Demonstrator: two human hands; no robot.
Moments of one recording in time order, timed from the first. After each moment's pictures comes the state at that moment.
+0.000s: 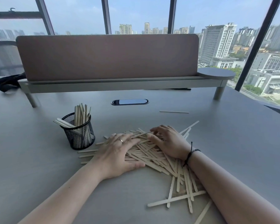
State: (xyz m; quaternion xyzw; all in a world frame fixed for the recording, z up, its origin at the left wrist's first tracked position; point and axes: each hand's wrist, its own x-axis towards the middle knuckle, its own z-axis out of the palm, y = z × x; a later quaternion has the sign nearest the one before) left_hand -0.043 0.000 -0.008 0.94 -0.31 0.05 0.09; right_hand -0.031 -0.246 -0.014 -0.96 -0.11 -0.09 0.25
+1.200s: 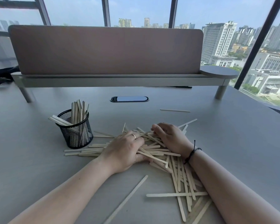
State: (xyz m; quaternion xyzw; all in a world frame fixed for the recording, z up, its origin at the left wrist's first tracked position) left_hand -0.015 -0.026 -0.026 0.87 -0.43 0.21 0.13; right_hand -0.016 -0.246 -0.015 -0.93 -0.09 -0.11 0.35
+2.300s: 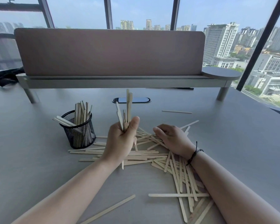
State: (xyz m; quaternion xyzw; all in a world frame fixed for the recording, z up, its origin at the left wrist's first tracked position) left_hand -0.040 -0.038 0.013 0.69 -0.21 0.12 0.68; right_hand -0.019 -0.245 -0.012 -0.93 -0.07 -0.10 0.35
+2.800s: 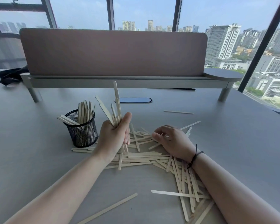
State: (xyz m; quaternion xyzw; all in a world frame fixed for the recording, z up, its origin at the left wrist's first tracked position) left_hand -0.030 -0.014 0.018 0.67 -0.17 0.09 0.71; right_hand -0.026 -0.243 -0.014 -0.94 -0.11 -0.12 0.29
